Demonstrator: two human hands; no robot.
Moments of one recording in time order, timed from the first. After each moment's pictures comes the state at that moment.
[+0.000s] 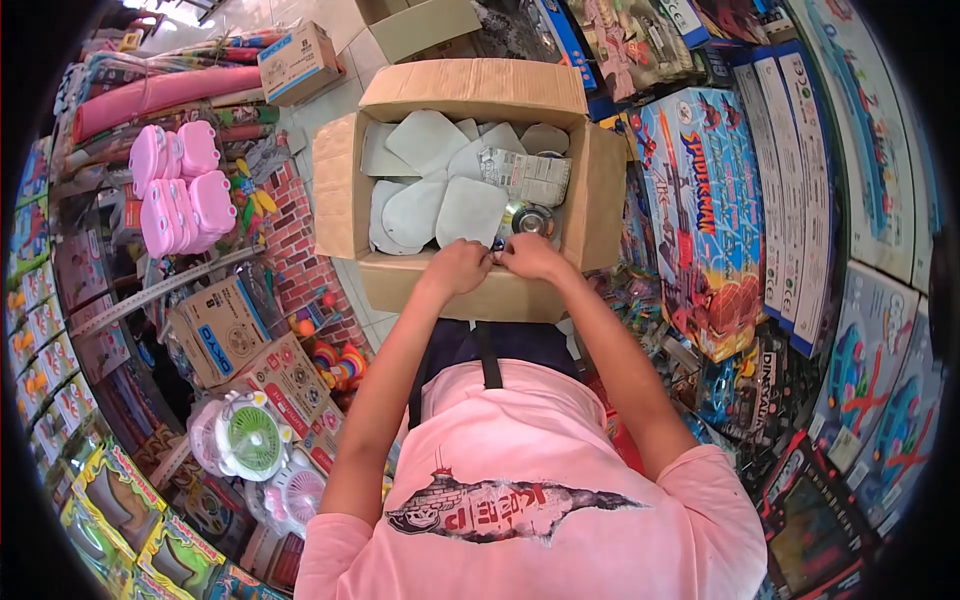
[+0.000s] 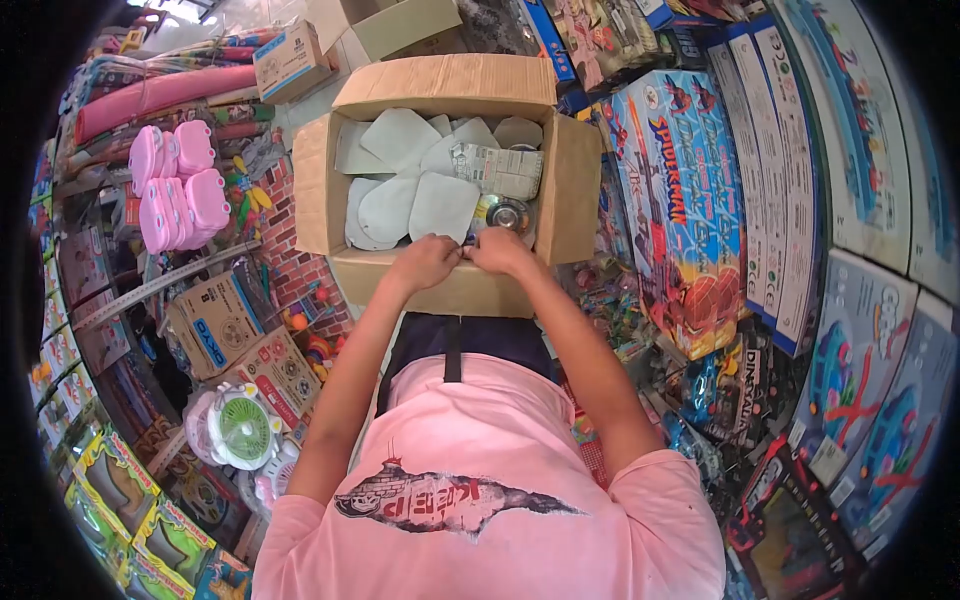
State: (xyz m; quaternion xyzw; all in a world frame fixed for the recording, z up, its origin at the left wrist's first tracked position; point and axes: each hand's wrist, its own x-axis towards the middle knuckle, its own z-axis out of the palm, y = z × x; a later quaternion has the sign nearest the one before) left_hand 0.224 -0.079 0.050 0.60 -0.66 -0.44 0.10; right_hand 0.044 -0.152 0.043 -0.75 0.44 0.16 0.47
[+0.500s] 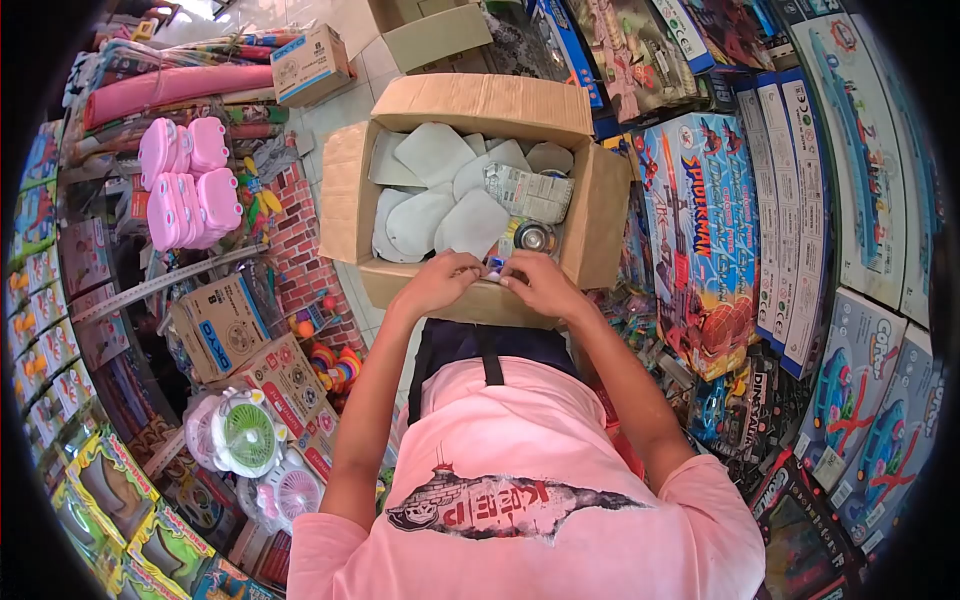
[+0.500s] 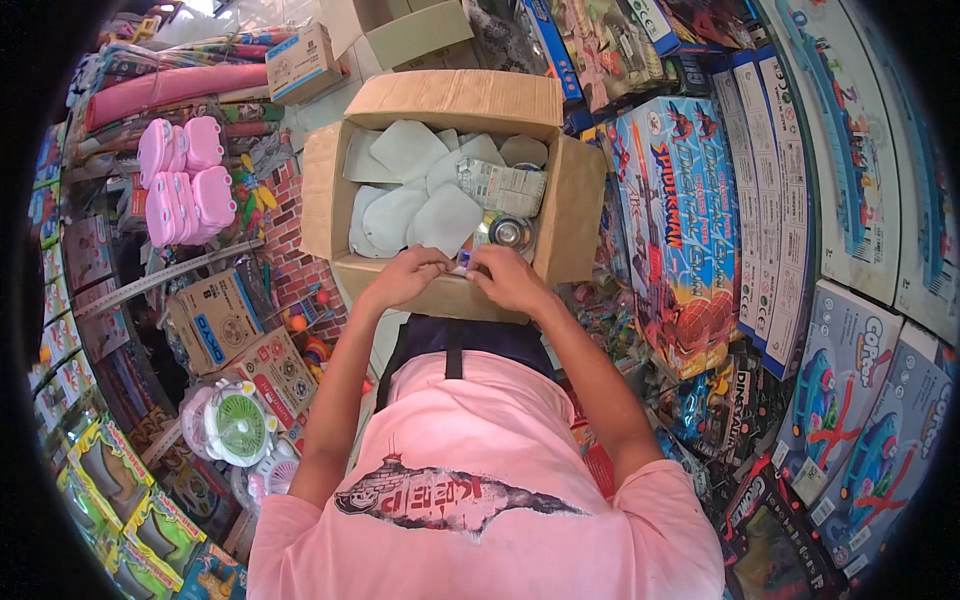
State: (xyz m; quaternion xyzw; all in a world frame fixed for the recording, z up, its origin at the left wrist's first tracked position) left_hand 0.253 -0.078 0.103 0.59 -0.57 -0.55 0.17; right_hand 0.028 -0.148 0.110 -0.78 0.31 -0.07 0.53
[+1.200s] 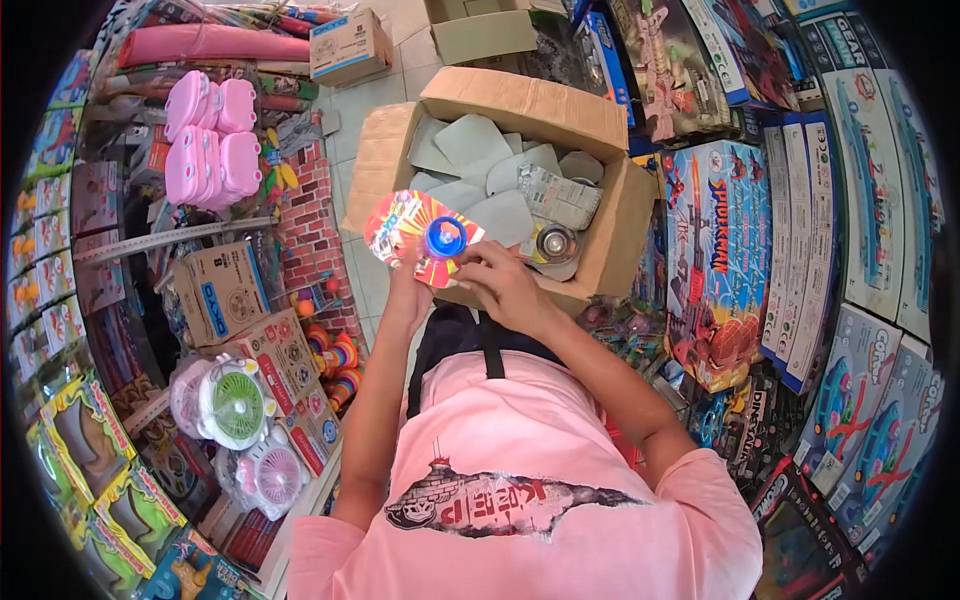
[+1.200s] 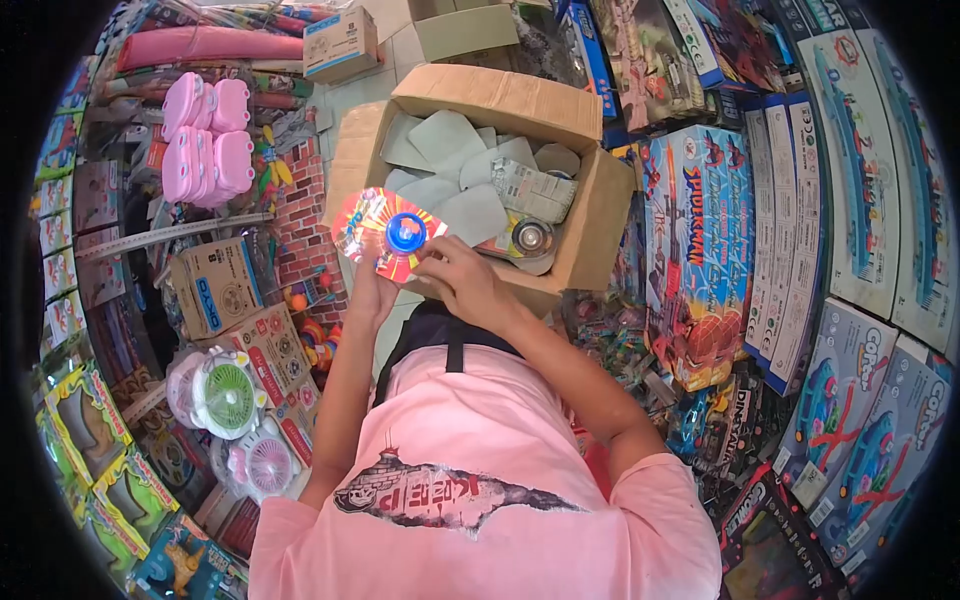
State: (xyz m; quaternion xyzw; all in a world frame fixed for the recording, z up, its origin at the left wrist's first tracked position) left_hand 0.273 -0.020 0.154 0.37 0.05 -0.60 0.71; right_hand 0.112 -0.116 0.170 -0.81 0.21 -0.24 0.50
